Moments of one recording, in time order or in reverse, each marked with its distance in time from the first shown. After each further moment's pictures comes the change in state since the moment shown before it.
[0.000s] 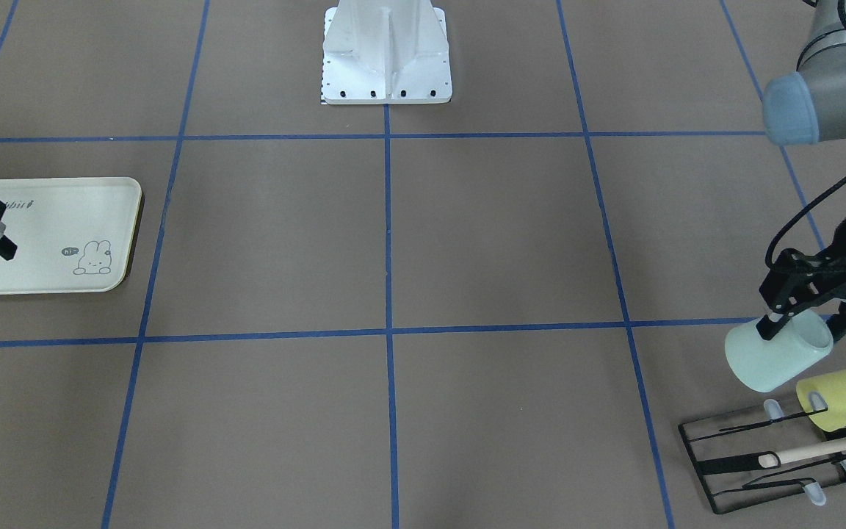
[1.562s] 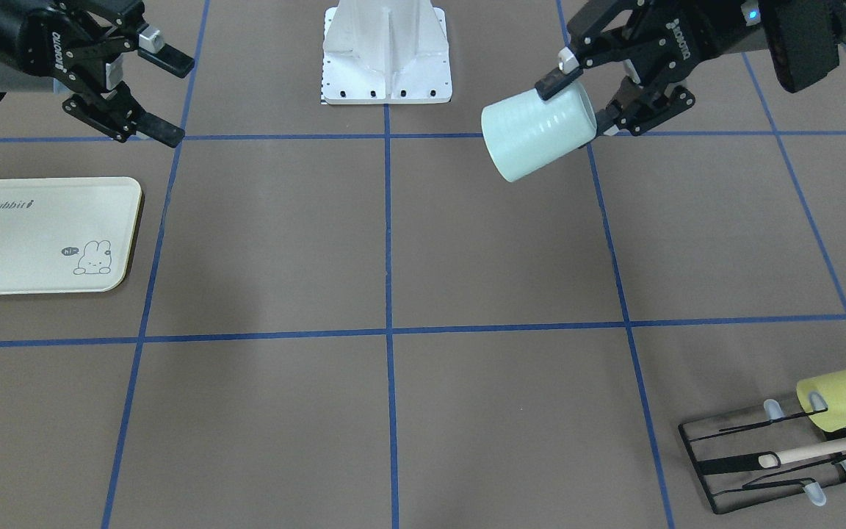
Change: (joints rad) left arm 0.154 -0.046 -0.248 -0.652 -0.137 -0.913; right arm -0.188 0.174 0.003 0.938 -0.124 1.294
